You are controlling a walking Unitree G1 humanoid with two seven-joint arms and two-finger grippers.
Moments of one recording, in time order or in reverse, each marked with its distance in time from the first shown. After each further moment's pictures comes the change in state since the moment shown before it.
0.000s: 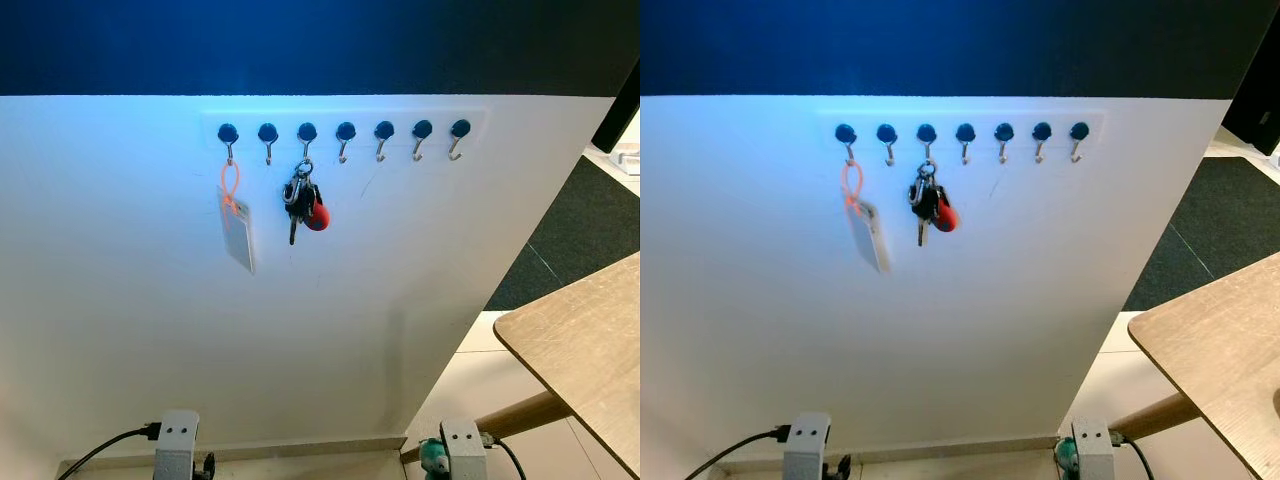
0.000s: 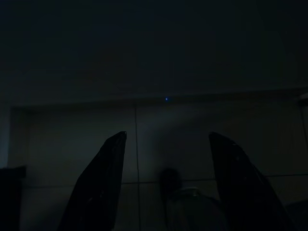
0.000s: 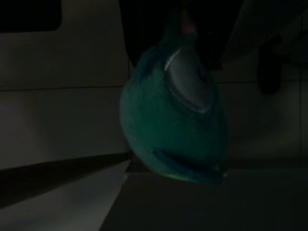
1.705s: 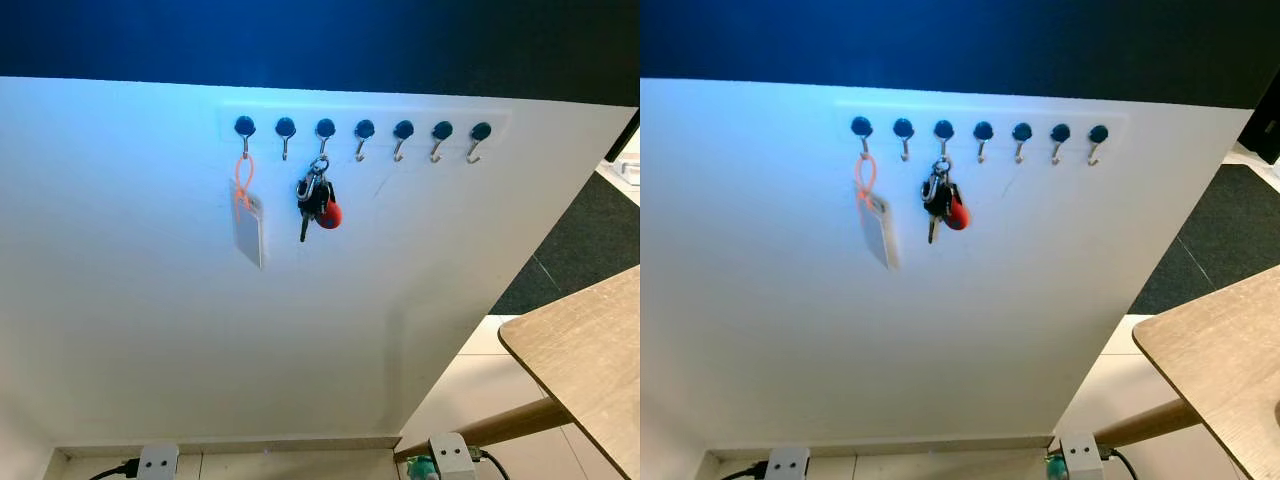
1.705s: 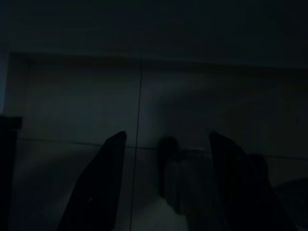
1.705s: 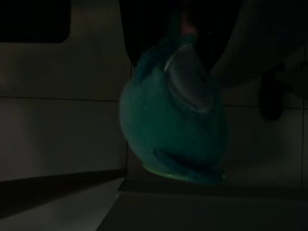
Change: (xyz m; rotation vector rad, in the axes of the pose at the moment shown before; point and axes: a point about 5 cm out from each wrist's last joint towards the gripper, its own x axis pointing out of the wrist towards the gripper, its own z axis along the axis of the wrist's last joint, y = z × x) left arm -0.013 0.012 -0.030 -0.076 0.092 0.059; right arm -0.005 0.011 -0.020 -0.033 0.061 0.034
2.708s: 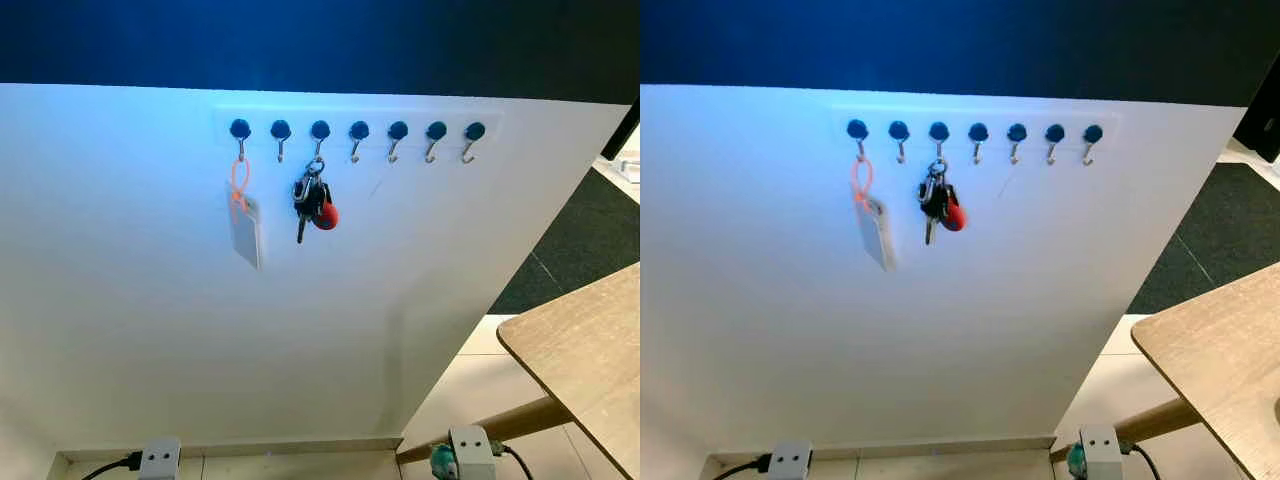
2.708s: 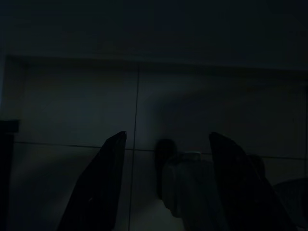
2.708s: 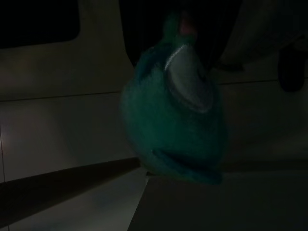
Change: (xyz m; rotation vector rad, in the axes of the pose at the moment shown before) left arm 0.001 0.000 0.000 -0.008 0.014 -0.015; right arm 0.000 -0.023 0.013 0.049 -0.055 -0.117
